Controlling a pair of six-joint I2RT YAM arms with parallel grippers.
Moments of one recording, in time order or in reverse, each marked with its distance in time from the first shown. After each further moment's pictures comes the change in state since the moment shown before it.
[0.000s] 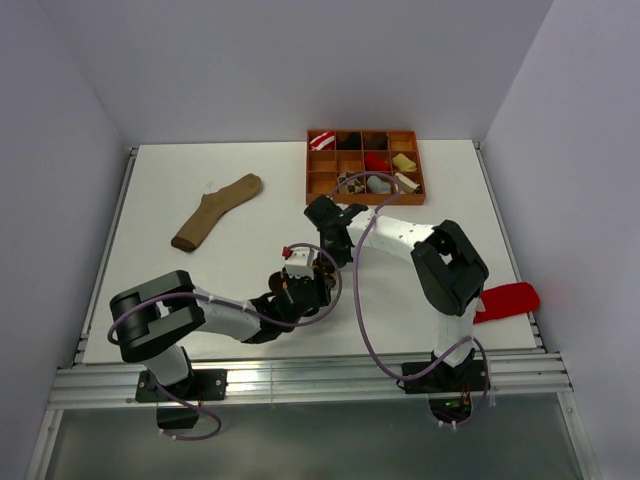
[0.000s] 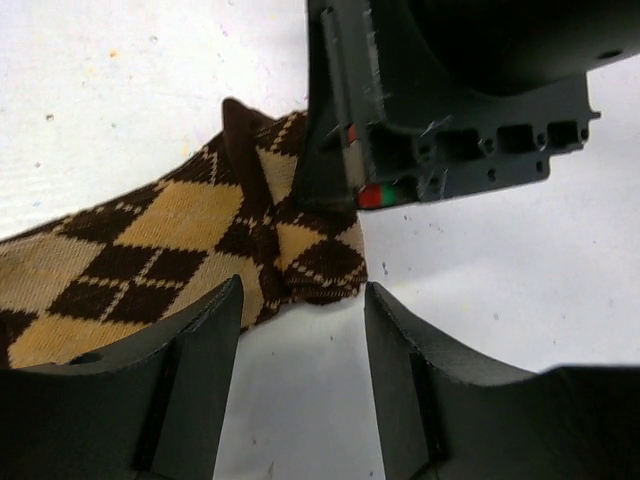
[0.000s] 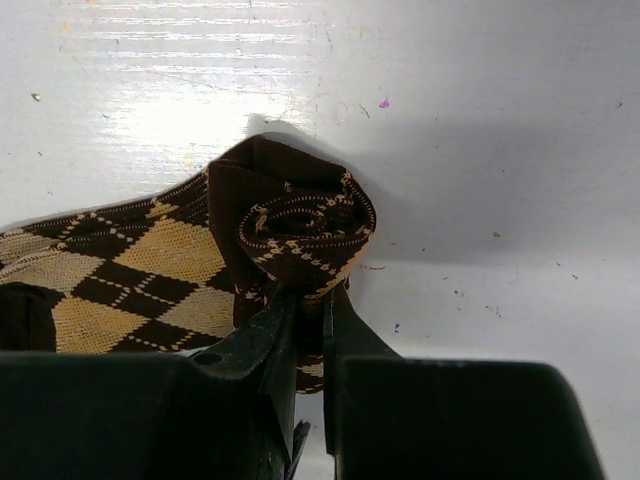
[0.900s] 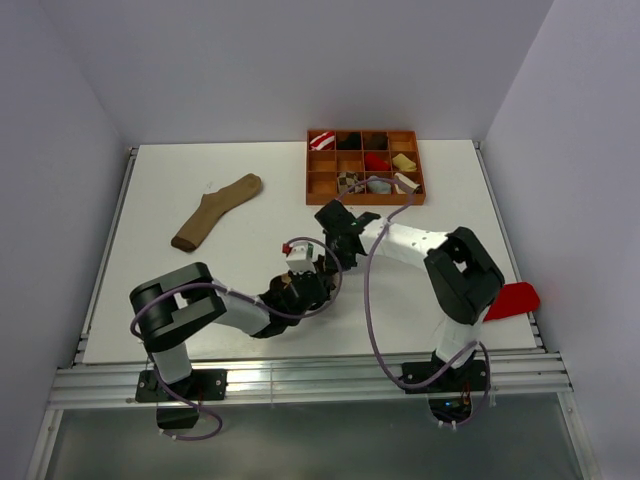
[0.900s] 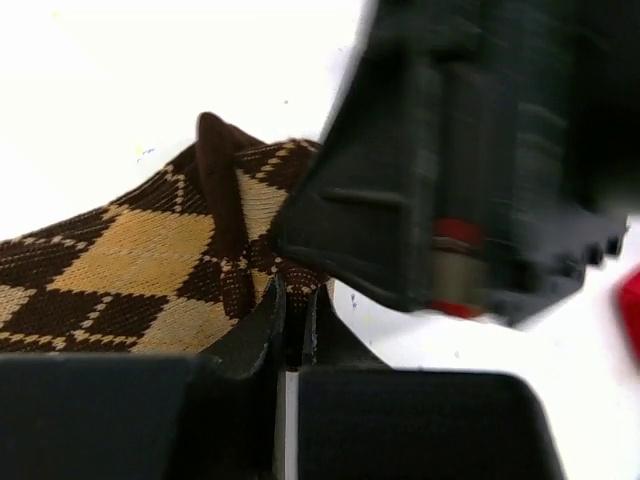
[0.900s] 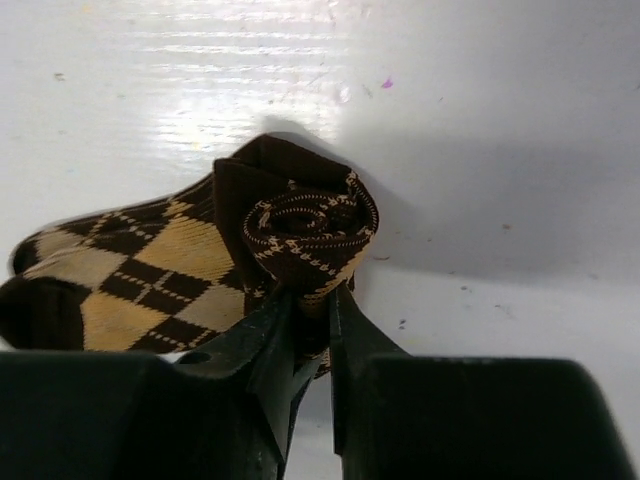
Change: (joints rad) left arm 0.038 0.145 0.081 0.068 0.036 -0.128; right arm -0.016 -0.082 -0.118 0.107 -0.048 0.012
